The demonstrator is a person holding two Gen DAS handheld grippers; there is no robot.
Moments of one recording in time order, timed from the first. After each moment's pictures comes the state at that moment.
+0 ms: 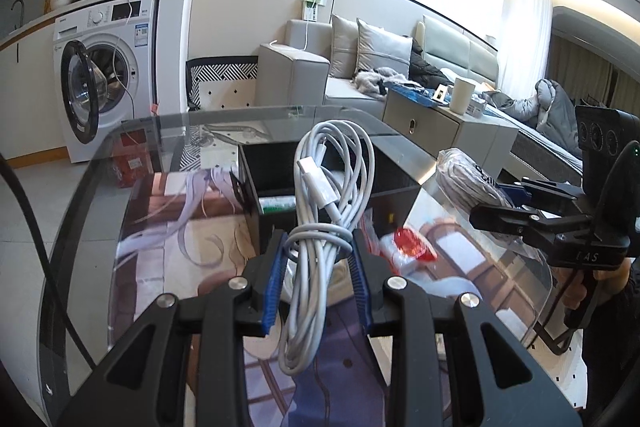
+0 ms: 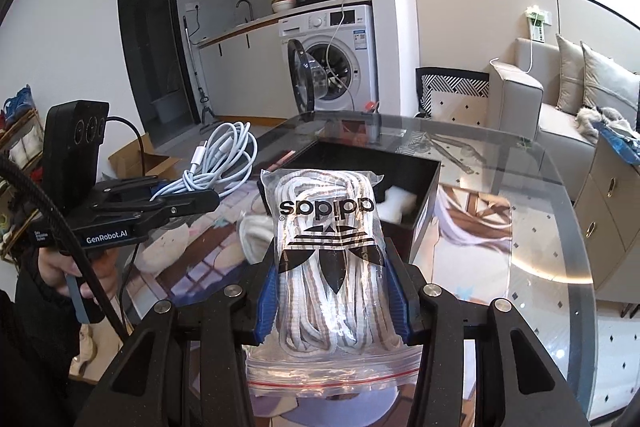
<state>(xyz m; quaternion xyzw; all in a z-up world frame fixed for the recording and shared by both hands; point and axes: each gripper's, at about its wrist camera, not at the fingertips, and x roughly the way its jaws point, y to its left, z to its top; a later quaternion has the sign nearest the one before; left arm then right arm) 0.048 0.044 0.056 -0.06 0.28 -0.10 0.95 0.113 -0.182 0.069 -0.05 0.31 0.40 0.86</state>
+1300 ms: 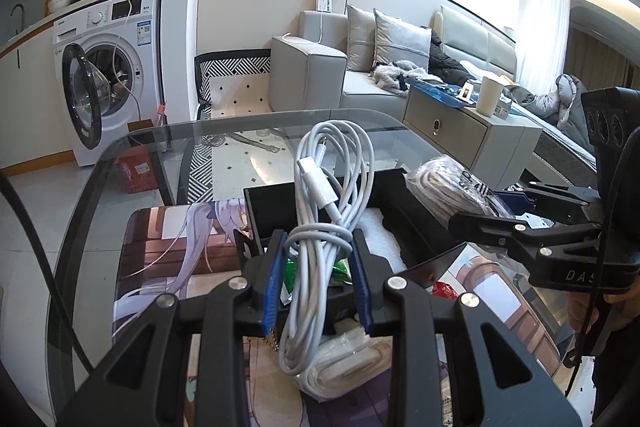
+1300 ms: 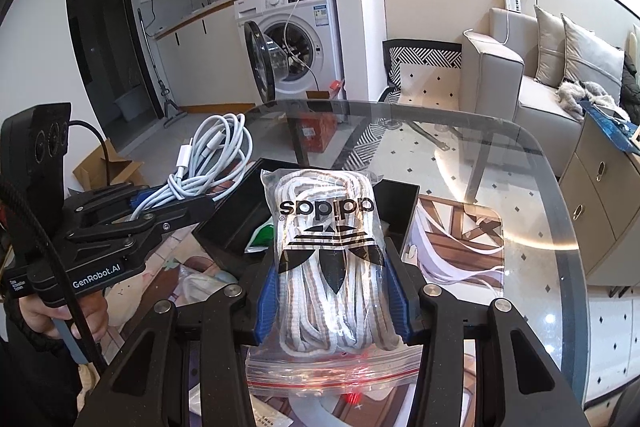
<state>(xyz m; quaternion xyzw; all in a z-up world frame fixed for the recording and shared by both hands) 0.129 0.043 0.064 -0.05 0.30 -0.07 0.95 0.190 -0.133 0.070 -0.06 0.38 0.34 0.86</state>
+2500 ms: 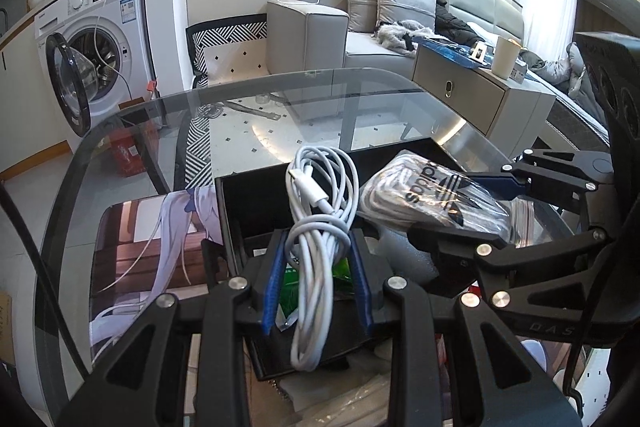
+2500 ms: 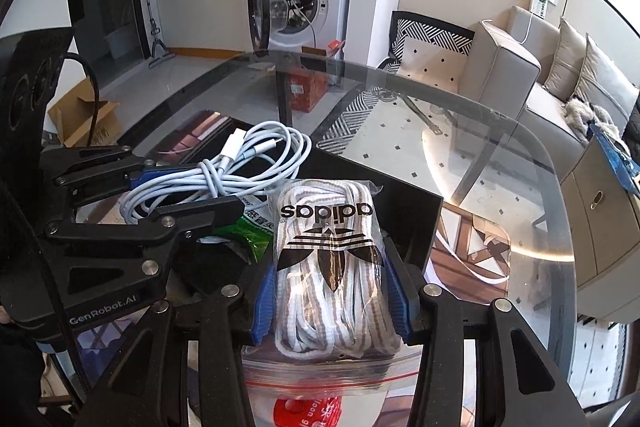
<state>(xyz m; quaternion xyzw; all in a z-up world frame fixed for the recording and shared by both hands) 0.189 0.029 0.033 -0.02 0.37 -0.07 0.93 0.232 -0.077 0.035 -0.17 0.41 0.32 0.84</state>
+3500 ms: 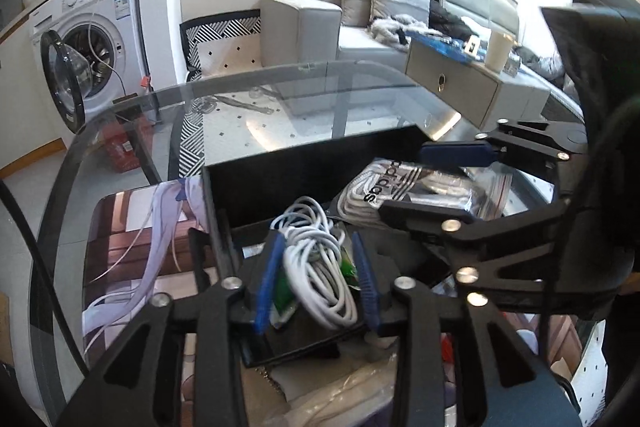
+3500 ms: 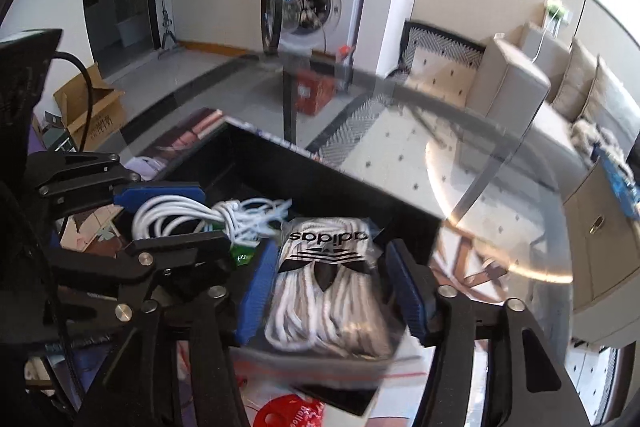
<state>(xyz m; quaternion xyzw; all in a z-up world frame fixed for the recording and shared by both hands) 0.178 0.025 0.035 -0.03 0.37 -0.08 0.92 0.236 -0.081 0.041 -0.18 0.37 0.34 0.84</state>
